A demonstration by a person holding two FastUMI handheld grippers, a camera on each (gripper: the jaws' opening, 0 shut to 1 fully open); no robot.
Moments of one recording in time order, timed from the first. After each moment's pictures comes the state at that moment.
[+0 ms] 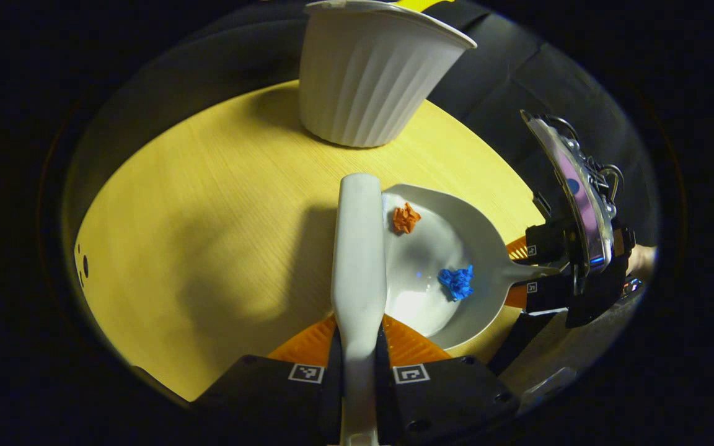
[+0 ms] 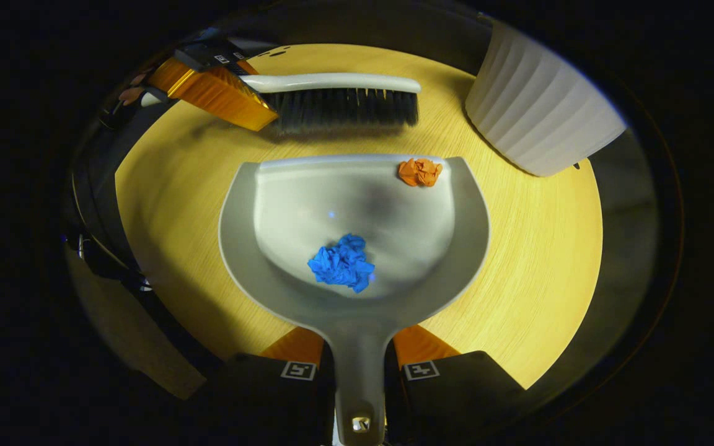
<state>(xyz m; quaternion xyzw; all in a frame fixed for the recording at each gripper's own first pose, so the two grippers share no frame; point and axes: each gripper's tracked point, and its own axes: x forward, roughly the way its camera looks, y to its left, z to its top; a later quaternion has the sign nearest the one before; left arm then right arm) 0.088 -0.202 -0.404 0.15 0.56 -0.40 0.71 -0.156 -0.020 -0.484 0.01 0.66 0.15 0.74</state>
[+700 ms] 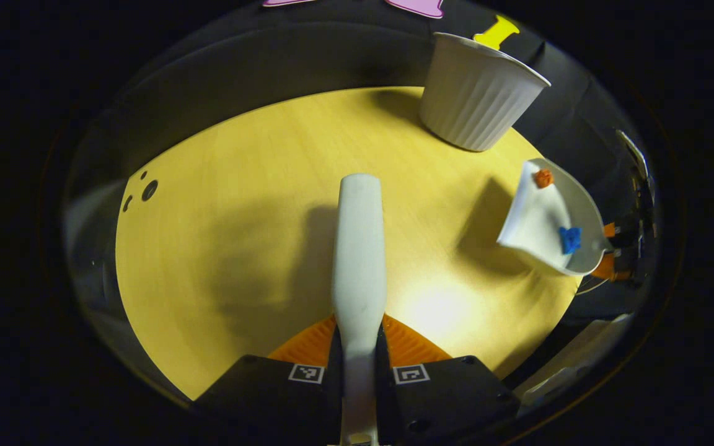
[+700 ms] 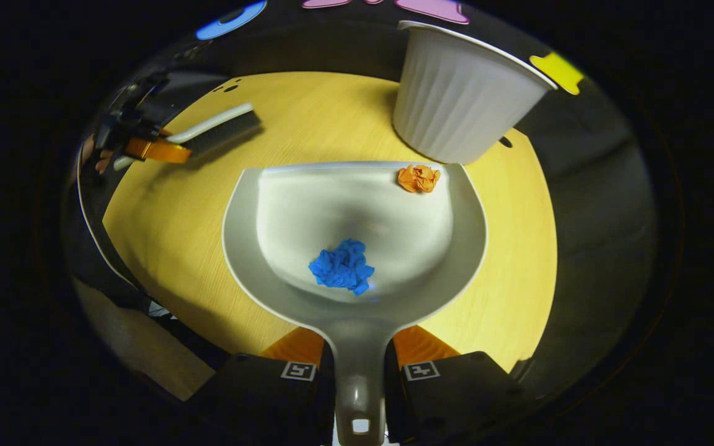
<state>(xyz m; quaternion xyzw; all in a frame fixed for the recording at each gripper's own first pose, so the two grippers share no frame) 0.087 -0.065 -0.424 0.12 0.57 -0.26 0.77 -0.137 -0.036 -0.424 0.05 0.65 0.02 0.76</state>
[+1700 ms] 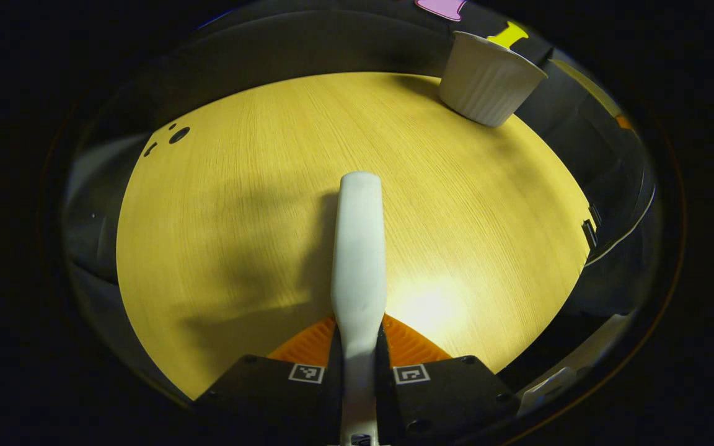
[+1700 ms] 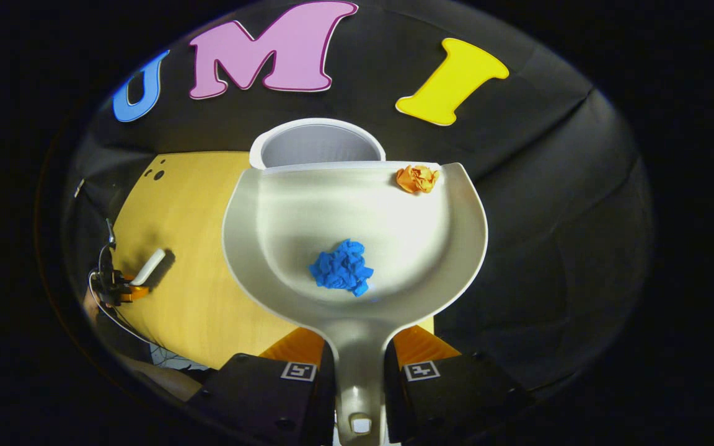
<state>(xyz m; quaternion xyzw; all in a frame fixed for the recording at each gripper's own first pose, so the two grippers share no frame) 0.030 0.001 -0.452 0.10 0.57 -0.25 0.78 -0.011 -0.177 -0.279 0.03 0.61 -0.14 0.78</state>
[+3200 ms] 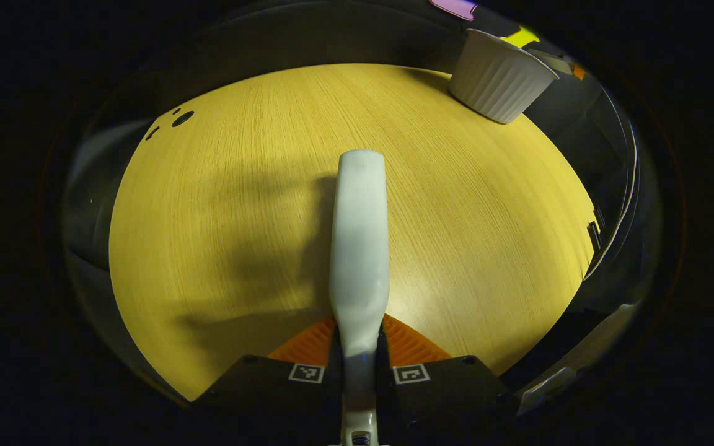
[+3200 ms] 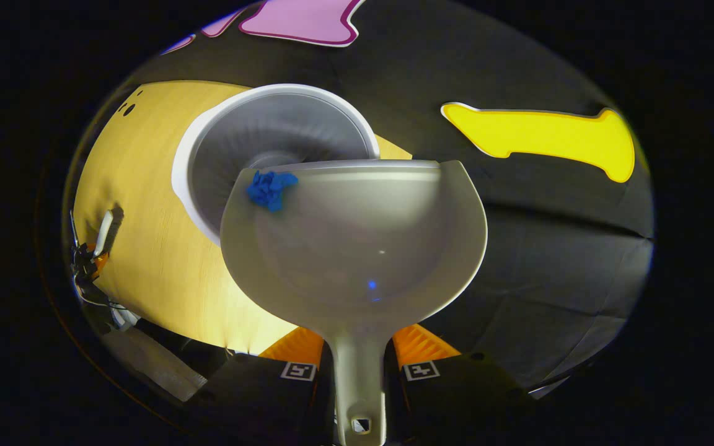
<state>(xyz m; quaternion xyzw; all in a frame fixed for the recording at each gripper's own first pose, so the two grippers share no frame) 0.027 0.015 -0.477 0.08 0.58 -0.24 0.77 0.118 -0.245 -0.299 -0.12 0.78 -0.07 0.61</state>
